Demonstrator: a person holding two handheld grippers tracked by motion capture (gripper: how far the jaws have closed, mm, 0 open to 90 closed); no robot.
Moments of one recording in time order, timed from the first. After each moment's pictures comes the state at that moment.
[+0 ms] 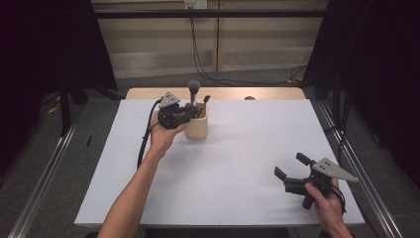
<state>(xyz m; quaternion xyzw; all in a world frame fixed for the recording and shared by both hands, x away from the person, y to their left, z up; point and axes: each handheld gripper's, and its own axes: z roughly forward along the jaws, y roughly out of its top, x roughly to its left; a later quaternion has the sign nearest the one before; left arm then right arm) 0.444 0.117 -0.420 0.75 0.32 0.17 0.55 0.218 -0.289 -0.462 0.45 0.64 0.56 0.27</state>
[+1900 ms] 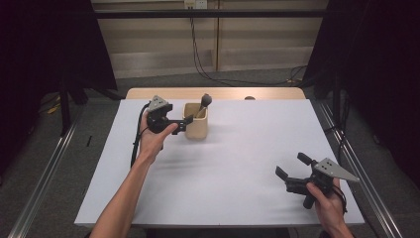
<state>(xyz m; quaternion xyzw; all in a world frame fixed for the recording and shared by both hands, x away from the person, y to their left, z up) 0.426 0.148 -0.414 0.74 0.36 0.18 0.54 0.218 -0.292 -0.463 0.45 0.64 0.56 0.27</state>
